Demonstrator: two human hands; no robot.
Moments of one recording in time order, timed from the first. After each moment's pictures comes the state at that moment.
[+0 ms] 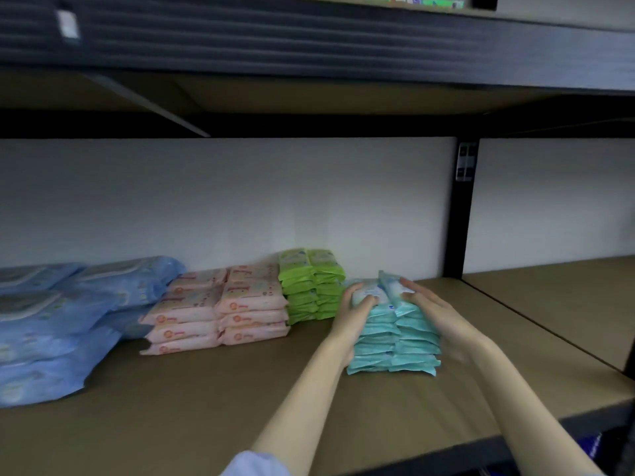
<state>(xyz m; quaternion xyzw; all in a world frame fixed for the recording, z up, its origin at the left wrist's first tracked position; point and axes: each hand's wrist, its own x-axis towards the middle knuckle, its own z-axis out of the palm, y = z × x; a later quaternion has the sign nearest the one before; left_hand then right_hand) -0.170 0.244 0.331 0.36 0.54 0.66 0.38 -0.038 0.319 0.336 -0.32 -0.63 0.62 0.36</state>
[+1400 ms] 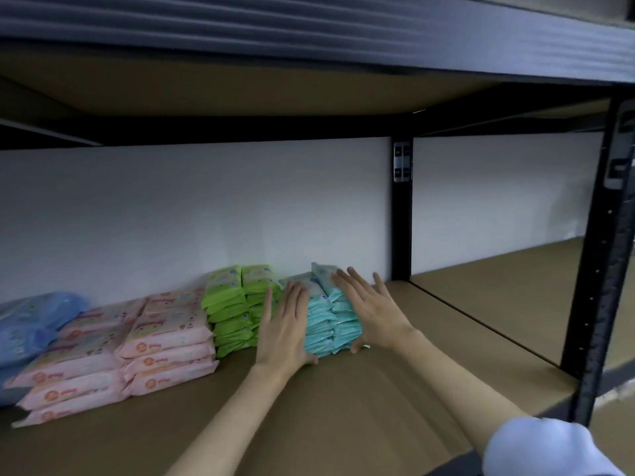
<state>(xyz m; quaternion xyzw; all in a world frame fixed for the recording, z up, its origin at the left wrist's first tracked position) -0.191 0.289 0.319 0.59 0.77 0.06 -0.25 -0.047 0.404 0.326 -0.29 -0.93 -0.14 0.16</state>
